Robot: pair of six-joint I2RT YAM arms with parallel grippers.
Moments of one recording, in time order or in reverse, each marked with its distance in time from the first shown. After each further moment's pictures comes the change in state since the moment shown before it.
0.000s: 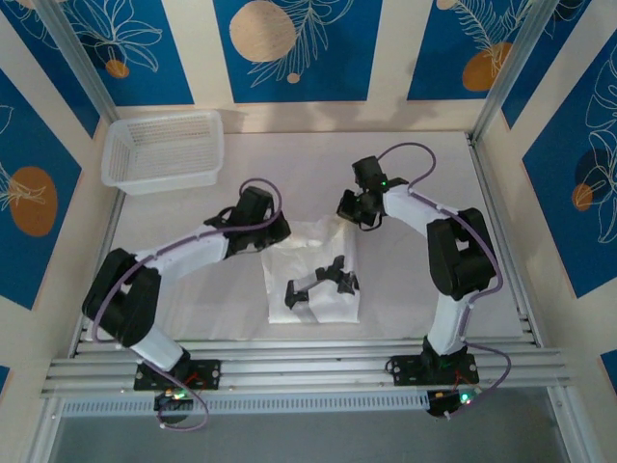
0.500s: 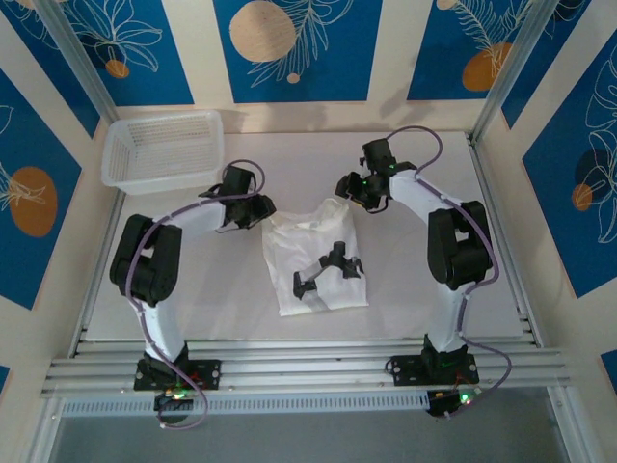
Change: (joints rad) left arm 0.215 0.249 0.170 -0.051 0.042 0.086; right arm -0.064 0.070 0.150 -0.040 -0.064 -0.122
